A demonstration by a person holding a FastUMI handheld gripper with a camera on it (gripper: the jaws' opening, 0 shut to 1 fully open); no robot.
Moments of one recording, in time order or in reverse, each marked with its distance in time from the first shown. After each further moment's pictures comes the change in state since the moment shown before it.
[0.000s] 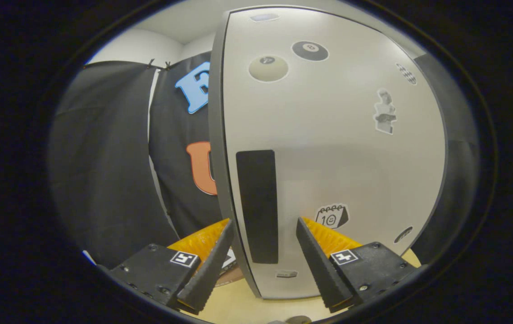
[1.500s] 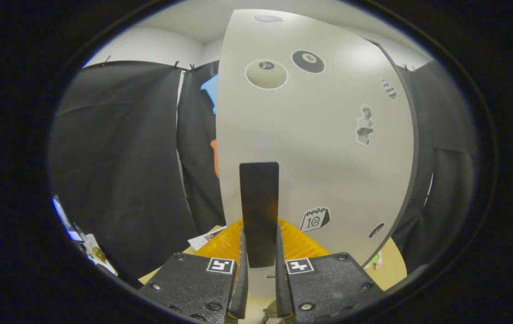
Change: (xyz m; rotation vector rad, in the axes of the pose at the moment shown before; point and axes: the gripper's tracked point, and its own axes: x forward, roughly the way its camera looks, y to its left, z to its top) arm -0.148 -0.030 -0.013 -0.074 0.025 0.135
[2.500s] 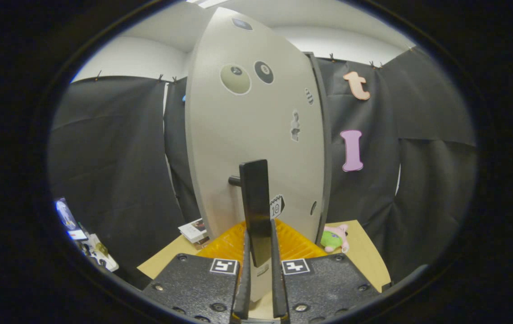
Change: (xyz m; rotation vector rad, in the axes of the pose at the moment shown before) arm -0.173 -0.116 -0.029 0.084 -0.013 -0.088
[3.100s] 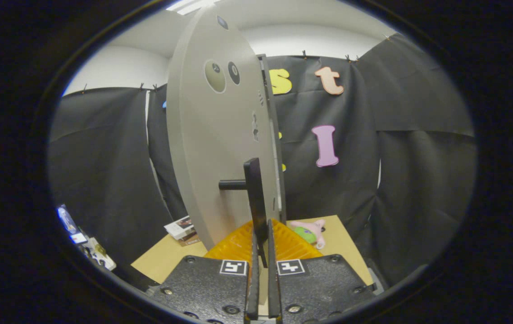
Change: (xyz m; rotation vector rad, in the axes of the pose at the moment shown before) arm -0.044 -0.120 0.005 0.005 0.019 -0.108
